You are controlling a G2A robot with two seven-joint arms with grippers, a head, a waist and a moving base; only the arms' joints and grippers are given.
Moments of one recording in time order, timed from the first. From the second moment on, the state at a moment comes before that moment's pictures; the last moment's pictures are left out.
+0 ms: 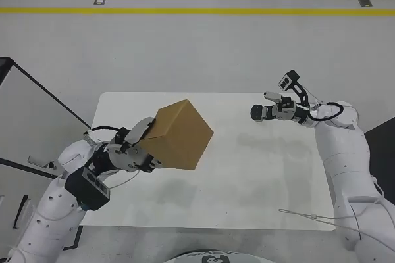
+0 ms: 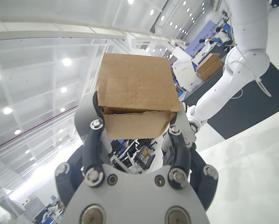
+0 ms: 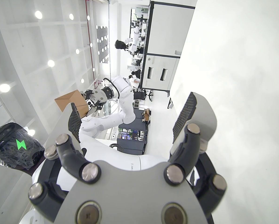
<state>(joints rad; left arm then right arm) 1.42 -0.96 -1.35 -1.95 1.79 -0.39 1.15 -0.83 -1.20 1.41 -0.84 0.46 -0.23 1.54</state>
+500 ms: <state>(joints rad) 1.42 -0.98 -1.28 -1.95 1.56 -0.41 1.19 -0.83 -1.20 1.41 -0.84 0.46 -0.23 1.54</state>
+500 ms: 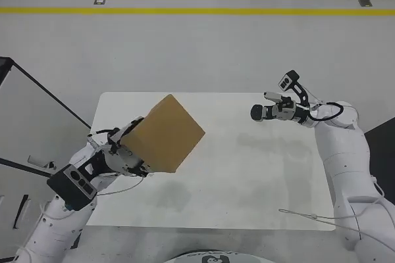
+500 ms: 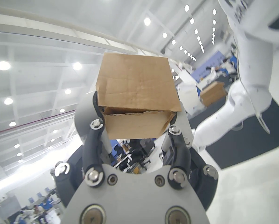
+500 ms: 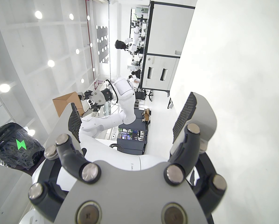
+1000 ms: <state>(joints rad) 1.36 -1.01 -1.19 -1.89 1.45 -0.46 1.27 -0.83 -1.20 1.41 -0.84 0.46 -0.23 1.54</state>
